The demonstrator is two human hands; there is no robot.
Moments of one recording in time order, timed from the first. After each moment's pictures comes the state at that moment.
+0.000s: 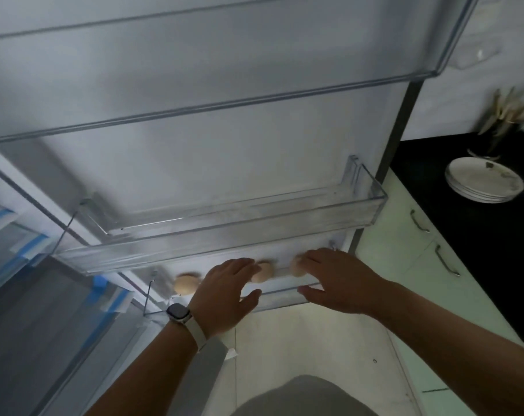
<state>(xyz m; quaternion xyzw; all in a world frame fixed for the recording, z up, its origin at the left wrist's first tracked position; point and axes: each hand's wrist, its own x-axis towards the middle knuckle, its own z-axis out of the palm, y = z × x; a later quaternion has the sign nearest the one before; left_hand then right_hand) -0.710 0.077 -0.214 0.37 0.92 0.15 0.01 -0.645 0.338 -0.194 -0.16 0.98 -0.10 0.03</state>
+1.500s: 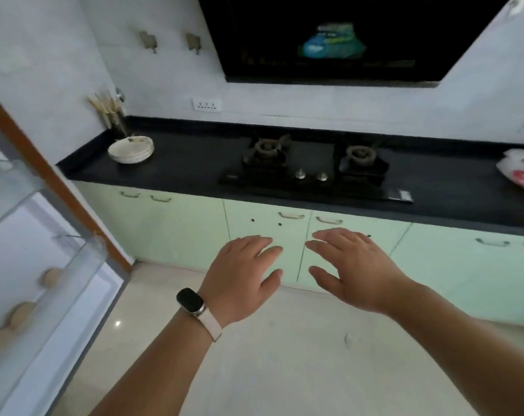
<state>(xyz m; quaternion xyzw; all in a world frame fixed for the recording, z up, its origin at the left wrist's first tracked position) -0.358 0.114 -0.140 0.87 0.47 0.18 0.00 -0.116 0.105 -0.121 0.53 0.84 0.01 -0.09</state>
